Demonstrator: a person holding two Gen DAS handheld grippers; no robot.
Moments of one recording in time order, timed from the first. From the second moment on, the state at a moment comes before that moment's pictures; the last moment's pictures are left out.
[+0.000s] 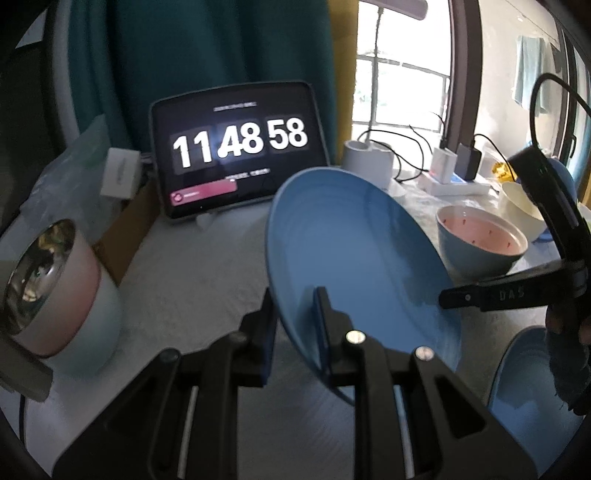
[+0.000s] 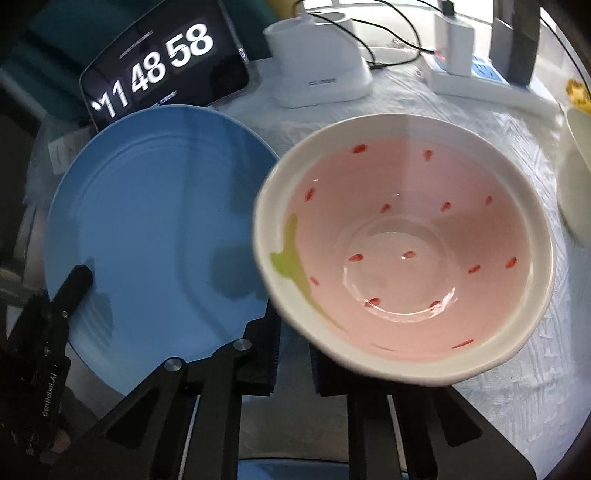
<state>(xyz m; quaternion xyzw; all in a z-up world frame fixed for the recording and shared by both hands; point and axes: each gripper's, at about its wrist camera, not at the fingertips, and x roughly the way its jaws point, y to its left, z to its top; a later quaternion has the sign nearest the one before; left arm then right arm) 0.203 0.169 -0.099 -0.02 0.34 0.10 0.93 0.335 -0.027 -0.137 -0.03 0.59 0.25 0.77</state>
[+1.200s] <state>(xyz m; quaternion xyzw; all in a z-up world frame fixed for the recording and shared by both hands) 0.124 0.137 -0.052 -0.07 0.30 0.06 0.95 0.259 -0.056 -0.056 -0.04 0.50 0.28 0.82</state>
